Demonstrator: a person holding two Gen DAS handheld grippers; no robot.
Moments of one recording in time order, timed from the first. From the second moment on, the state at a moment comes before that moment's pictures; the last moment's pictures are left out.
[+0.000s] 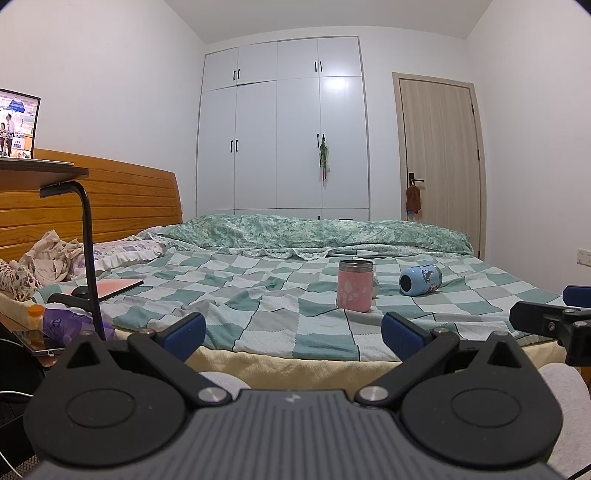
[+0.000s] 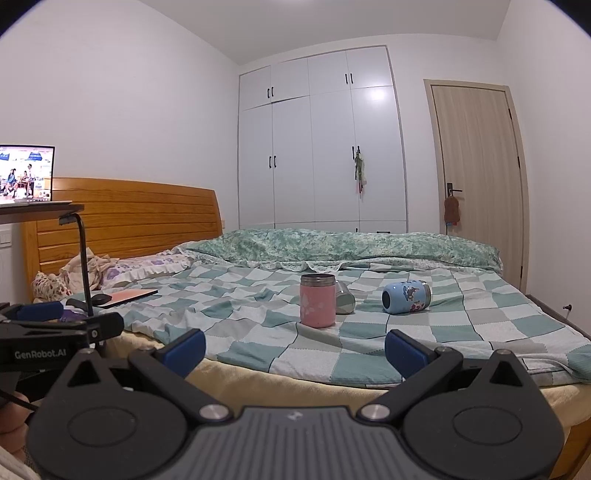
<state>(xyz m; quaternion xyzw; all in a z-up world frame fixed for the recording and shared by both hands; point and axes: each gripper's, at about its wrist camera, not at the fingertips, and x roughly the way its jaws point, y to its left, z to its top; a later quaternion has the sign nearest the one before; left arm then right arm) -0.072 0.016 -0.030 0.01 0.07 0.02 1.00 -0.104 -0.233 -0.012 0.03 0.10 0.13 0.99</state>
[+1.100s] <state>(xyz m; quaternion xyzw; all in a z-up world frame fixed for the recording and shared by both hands) -0.070 0.017 -0.029 0.01 0.08 0.02 1.00 -0.107 -0.228 -0.013 0.03 0.11 0.13 0.98</state>
